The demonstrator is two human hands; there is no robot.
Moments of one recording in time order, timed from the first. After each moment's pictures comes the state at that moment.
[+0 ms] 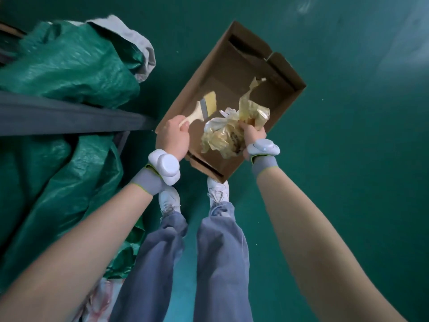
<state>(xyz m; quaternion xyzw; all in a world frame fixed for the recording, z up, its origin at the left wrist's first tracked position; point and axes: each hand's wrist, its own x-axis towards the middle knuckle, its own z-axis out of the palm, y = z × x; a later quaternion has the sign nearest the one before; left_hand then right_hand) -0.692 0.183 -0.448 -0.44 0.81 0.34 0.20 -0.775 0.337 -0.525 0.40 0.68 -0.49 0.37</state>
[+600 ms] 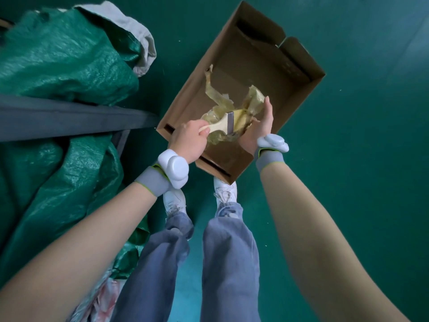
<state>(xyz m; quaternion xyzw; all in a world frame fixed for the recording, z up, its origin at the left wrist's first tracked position) -0.696 0.187 -0.488 -0.31 0.84 0.33 0.29 -0.781 0.322 -0.578 0.48 0.40 -0.66 0.42</state>
